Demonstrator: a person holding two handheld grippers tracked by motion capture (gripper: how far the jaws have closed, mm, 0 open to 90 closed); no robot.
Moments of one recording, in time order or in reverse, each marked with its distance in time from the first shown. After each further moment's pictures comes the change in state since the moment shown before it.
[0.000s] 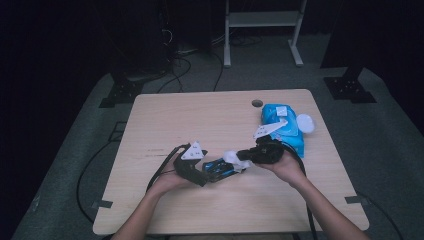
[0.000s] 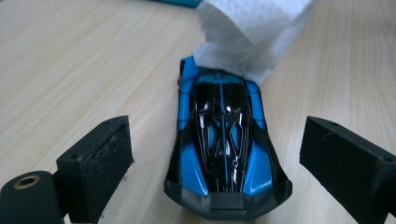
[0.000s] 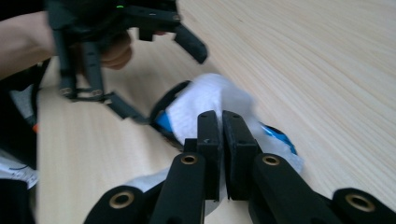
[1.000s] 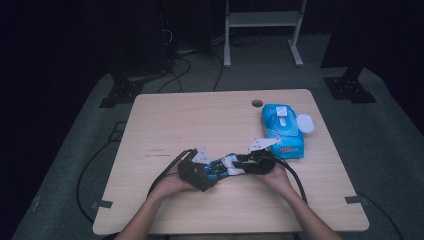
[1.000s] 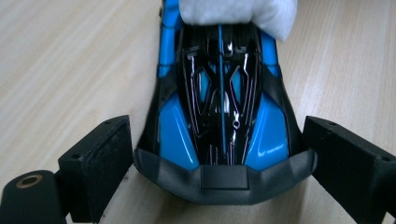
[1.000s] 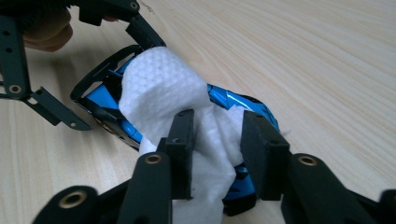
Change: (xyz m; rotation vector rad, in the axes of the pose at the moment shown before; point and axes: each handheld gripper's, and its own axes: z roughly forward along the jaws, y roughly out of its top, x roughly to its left) left arm -0.004 -0.010 0.022 0.212 -0.013 -0.012; right arm -0.012 -0.048 0.049 -0.064 -0.107 -0.018
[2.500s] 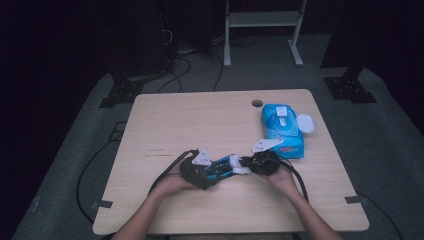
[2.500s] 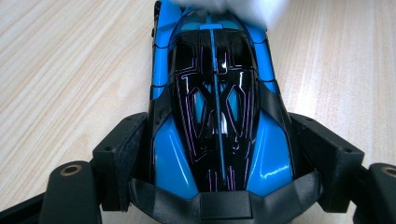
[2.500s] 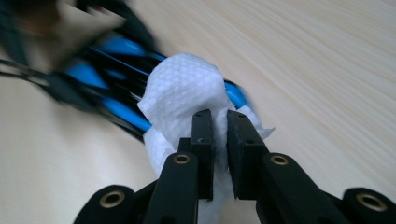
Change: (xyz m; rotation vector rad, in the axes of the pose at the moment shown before) left arm 0.000 0.000 0.004 -0.067 -0.023 0.063; right arm 0.002 -0.001 -0.016 0.060 -0.089 -0.044
